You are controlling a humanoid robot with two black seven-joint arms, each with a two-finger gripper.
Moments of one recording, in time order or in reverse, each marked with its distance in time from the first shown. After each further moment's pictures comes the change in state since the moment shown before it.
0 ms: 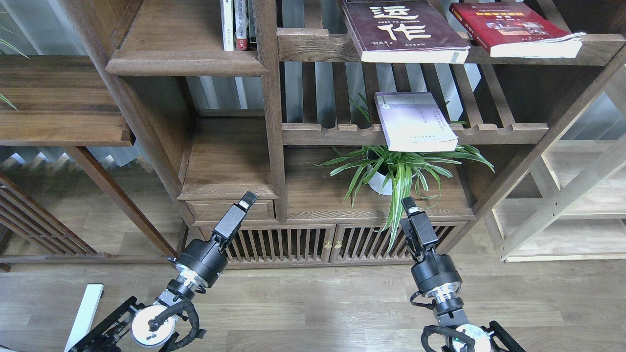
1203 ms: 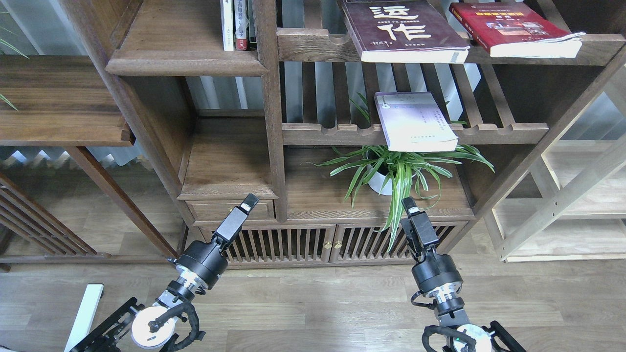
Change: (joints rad) left arm 0.003 0.000 -0.004 0.004 0.016 0.000 -0.003; right arm 0.000 -0.002 0.001 0.002 -0.002 0.000 -0.001
